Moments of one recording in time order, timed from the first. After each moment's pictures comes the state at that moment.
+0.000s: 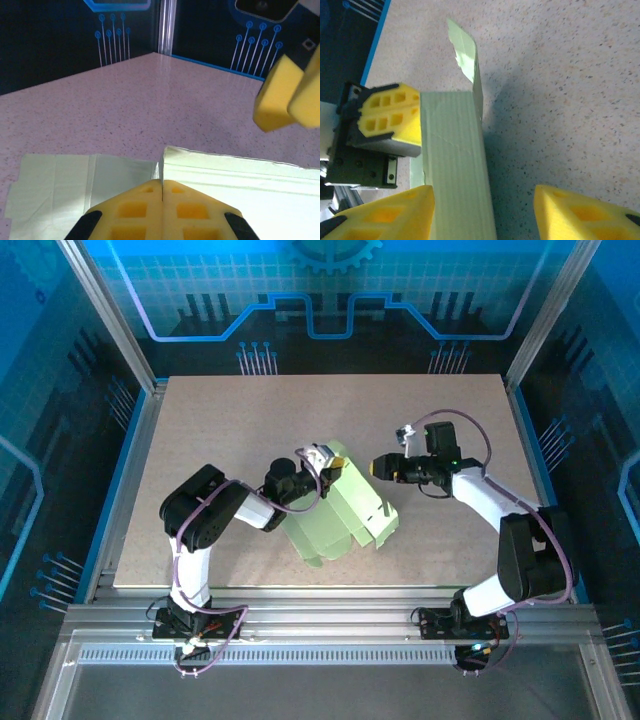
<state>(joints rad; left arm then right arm) -0.55 1.98 0.75 1.16 0.31 -0.04 0.20 1.49 0.90 -0.23 -0.65 0.30</state>
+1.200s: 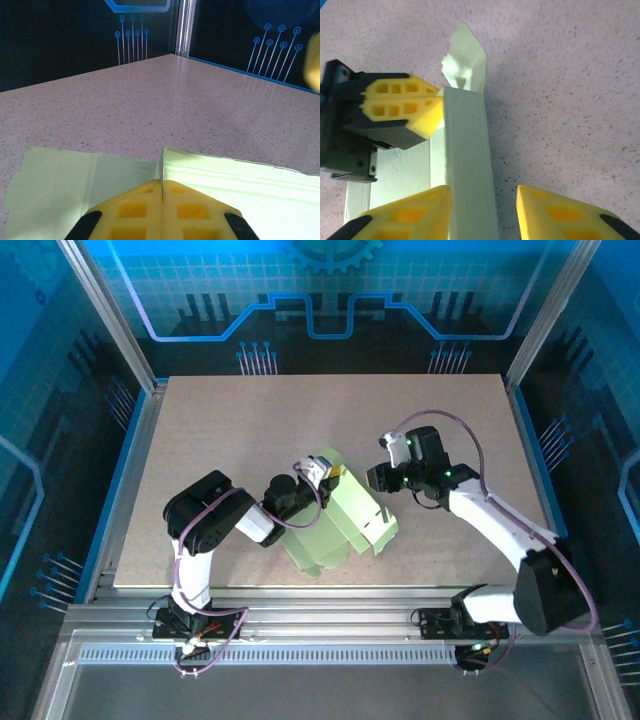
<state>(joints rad) -0.62 1.98 0.64 1.28 0.15 -0.05 0.40 1.29 0.91 -0.38 -0.27 0.09</state>
